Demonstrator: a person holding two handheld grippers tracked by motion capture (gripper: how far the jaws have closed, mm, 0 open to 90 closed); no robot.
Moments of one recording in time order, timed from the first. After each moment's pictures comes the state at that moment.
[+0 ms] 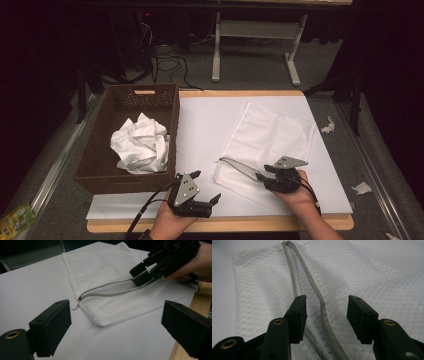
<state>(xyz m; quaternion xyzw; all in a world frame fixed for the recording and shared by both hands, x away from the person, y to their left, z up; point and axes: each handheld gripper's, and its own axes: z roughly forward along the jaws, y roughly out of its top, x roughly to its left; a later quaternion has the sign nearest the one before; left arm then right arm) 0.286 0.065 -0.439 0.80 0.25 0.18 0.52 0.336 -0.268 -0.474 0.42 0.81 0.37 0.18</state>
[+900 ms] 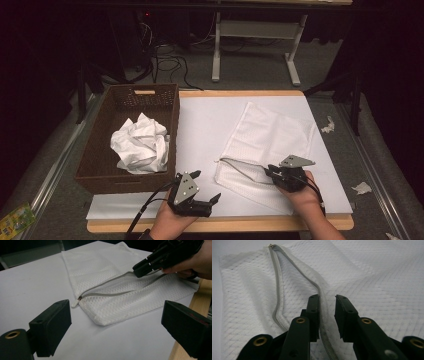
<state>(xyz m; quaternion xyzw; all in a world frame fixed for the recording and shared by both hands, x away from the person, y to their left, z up) 0.288 0.065 -0.441 0.80 0.26 0.17 0.52 0.334 -0.283 -0.468 0.43 0.80 0.37 0.20</state>
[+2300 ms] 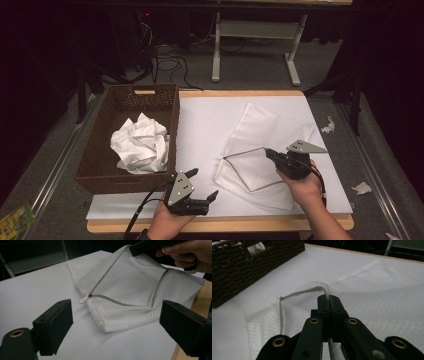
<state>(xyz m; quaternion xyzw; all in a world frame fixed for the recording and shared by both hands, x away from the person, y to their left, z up) 0.286 0.074 -0.432 0.78 0.26 0.18 0.54 0.342 -0.278 -0.414 0.45 0.74 0.46 0.21</state>
